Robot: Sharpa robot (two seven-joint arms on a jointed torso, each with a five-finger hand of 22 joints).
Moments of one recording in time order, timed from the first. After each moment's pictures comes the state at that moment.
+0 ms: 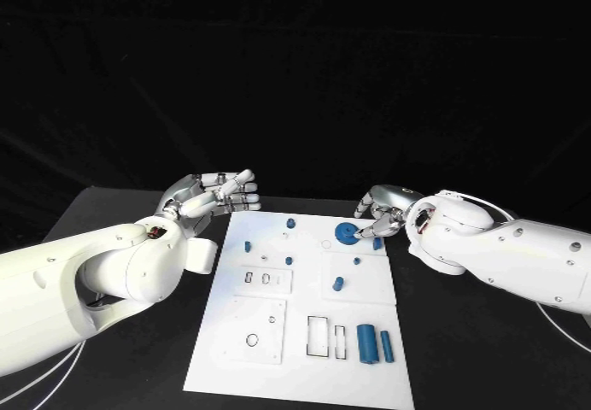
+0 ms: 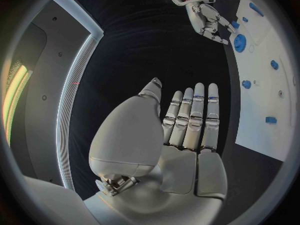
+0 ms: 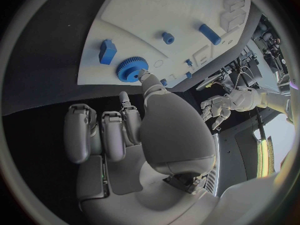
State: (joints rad) left arm 1.29 -1.00 0.00 1.77 0.04 -0.48 0.35; left_hand 1.42 -0.06 0.06 0.26 0.16 0.94 0.22 0.10 0.07 1.03 0.17 0.08 0.07 1.05 0.14 0.14 0.12 0.17 0.79 0.28 0.40 0.19; right arm 1.36 -0.75 -0.10 1.40 -1.41 -0.24 -0.29; right_hand 1.35 -0.12 0.01 0.11 0.39 0.92 0.15 0.17 0.11 1.41 0.07 1.40 1.31 1.47 -0.01 1.52 1.31 0.07 1.42 0.10 1.42 1.31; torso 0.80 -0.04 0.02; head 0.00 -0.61
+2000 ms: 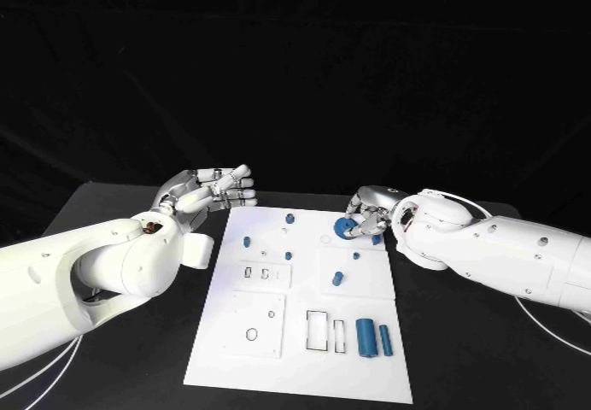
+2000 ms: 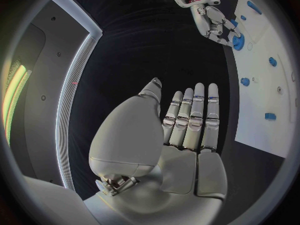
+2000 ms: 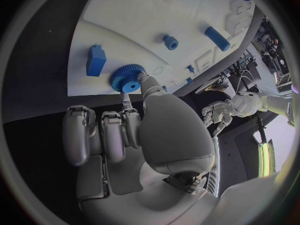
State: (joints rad) left arm 1.29 -1.01 0.00 1.77 0.04 -0.48 0.34; left_hand 1.42 -0.06 0.07 0.26 0.16 0.94 0.22 0.09 0.07 1.02 0.18 0.08 0.07 1.05 0.14 0.13 0.13 0.17 0.79 0.28 0.40 0.19; right arm 1.33 -0.69 -0.10 1.33 -1.43 -0.22 -0.28; right_hand 1.38 -0.10 0.01 0.13 0.40 0.94 0.15 0.19 0.12 1.44 0.07 1.45 1.31 1.47 -0.01 1.54 1.31 0.05 1.43 0.11 1.44 1.31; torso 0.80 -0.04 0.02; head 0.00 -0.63
